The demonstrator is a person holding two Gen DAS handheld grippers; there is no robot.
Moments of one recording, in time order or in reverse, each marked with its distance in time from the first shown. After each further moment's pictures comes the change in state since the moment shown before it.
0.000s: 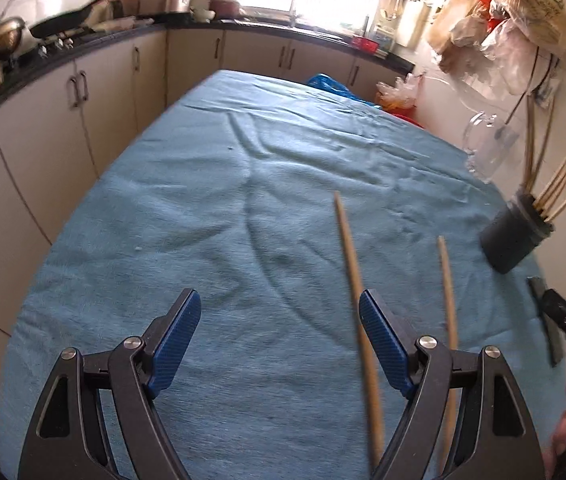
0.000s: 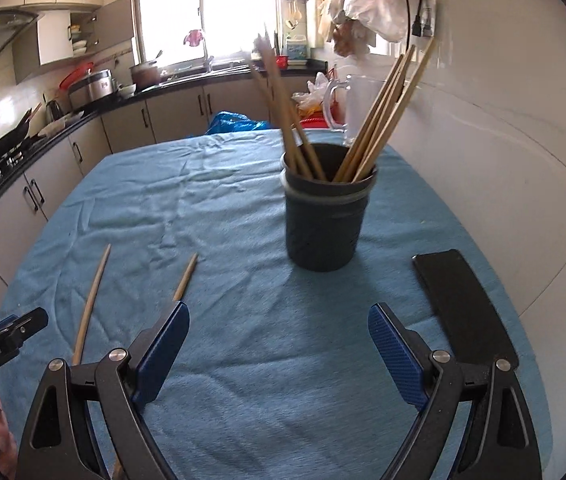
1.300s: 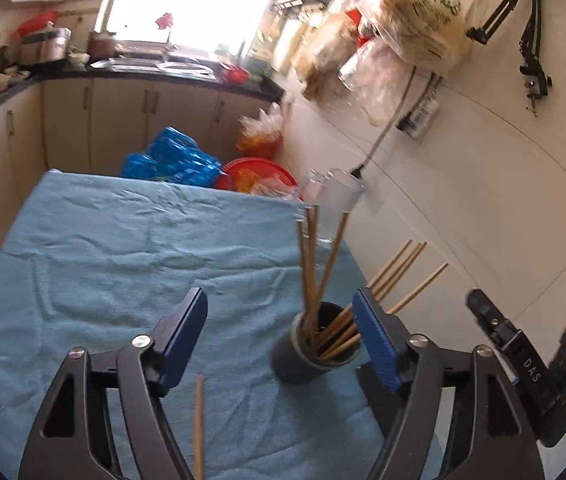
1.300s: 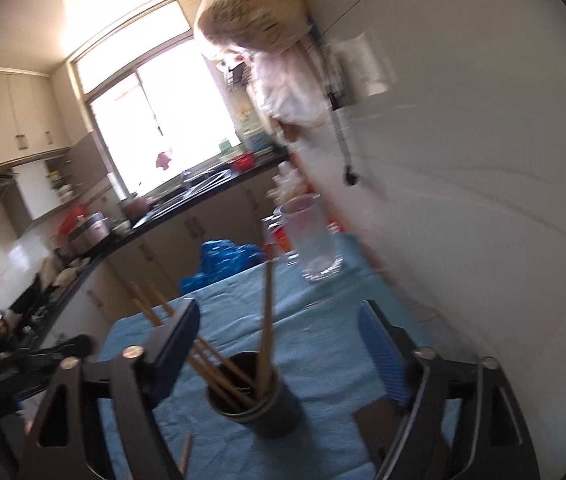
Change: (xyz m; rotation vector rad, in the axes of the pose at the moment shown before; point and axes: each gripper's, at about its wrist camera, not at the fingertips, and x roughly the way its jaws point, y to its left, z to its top) left arm -0.047 -0.192 0.146 0.119 -0.068 -0.386; right arm -0.050 -0.145 0.111 0.344 -0.300 0.094
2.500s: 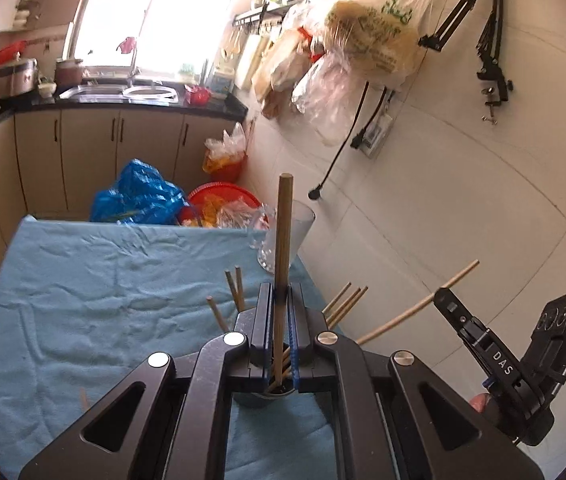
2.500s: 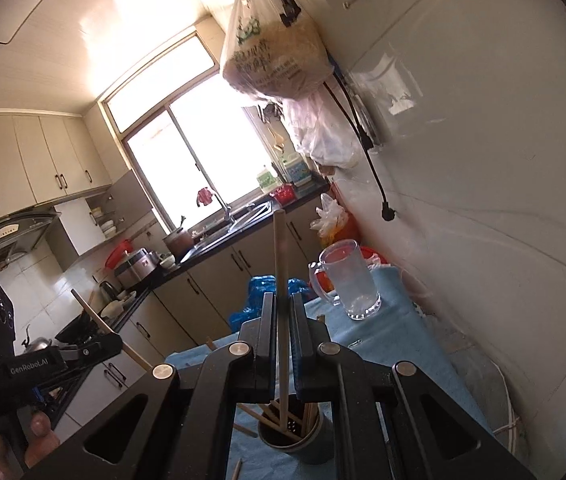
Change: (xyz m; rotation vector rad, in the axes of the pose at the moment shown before) left arm -0.007 -0.058 0.050 0.076 0.000 -0.101; right arm -0.023 -0.008 0.041 0.065 -0.073 0.208
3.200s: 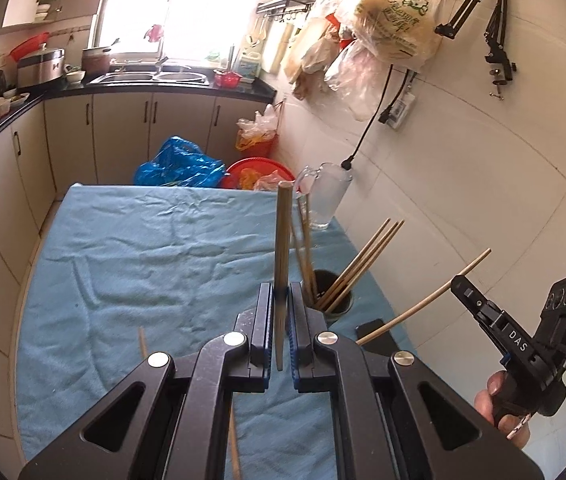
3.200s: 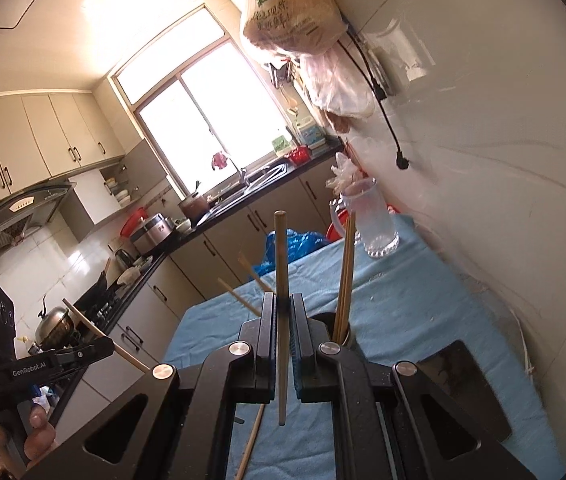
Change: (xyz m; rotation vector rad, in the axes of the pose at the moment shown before) left arm -0.075 0.045 -0.059 0.000 0.037 0.084; right arm -0.030 0.018 -0.059 0.005 0.103 0.053
